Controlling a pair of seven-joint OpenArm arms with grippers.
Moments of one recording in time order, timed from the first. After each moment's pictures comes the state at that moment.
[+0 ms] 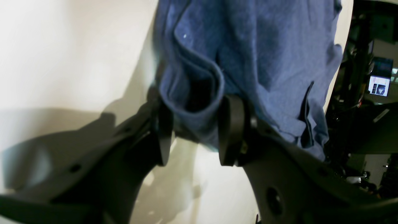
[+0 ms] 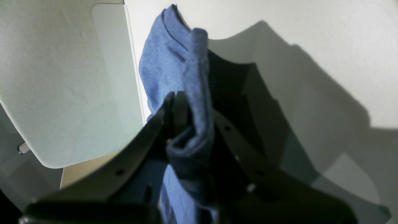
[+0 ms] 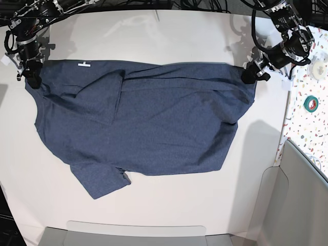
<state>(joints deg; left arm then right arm) 10.2 -9.2 -41.6 83.1 -59.5 -17.0 76.7 -0.2 -5.3 70.4 83.9 60.4 -1.0 -63.1</state>
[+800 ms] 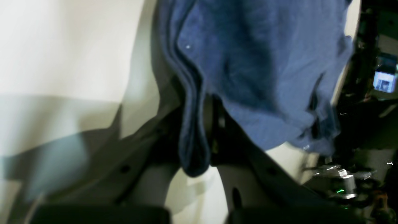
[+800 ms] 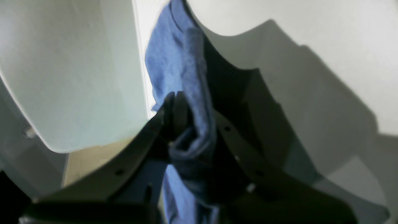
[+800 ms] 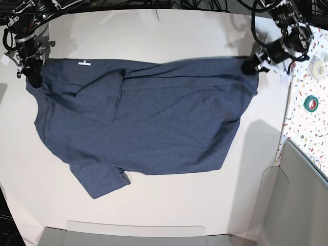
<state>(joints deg) 13.9 -10.0 -41.7 85.2 -59.5 -17.0 77.5 -3.6 -2.8 69.0 84.8 65.9 0.2 -65.2</state>
